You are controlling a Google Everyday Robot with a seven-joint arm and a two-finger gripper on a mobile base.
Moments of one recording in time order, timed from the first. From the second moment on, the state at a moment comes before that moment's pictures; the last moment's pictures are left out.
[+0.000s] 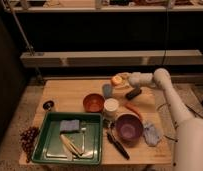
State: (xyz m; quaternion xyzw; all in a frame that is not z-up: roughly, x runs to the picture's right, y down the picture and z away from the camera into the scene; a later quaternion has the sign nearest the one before) arm 0.122 -0.059 0.901 -0.11 -0.49 0.22 0.83
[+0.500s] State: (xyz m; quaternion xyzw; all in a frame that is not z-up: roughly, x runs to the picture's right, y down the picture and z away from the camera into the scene) arm 0.105 -0.028 0.916 -0.18 -0.52 0.21 0.81
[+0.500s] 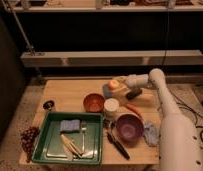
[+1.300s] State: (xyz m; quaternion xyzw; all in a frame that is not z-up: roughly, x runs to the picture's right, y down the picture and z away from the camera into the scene) arm 0.096 -0.033 0.915 -0.16 -0.52 0.21 0.81
